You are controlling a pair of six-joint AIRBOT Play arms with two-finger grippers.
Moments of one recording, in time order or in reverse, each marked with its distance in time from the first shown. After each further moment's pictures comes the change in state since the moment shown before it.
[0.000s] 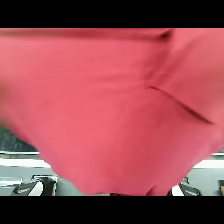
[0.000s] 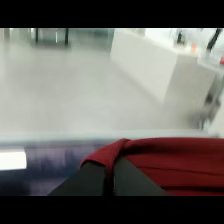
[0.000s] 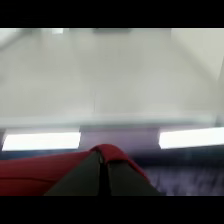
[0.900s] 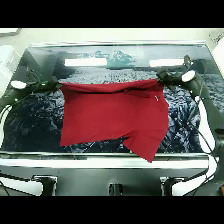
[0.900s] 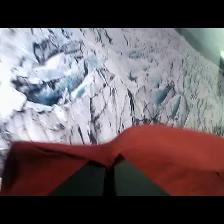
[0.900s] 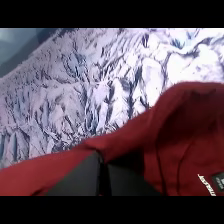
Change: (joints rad) left arm -0.090 -0.887 -0.165 -0.206 0.244 0.000; right arm 0.271 -0.897 -0.272 0.206 -0.532 0.236
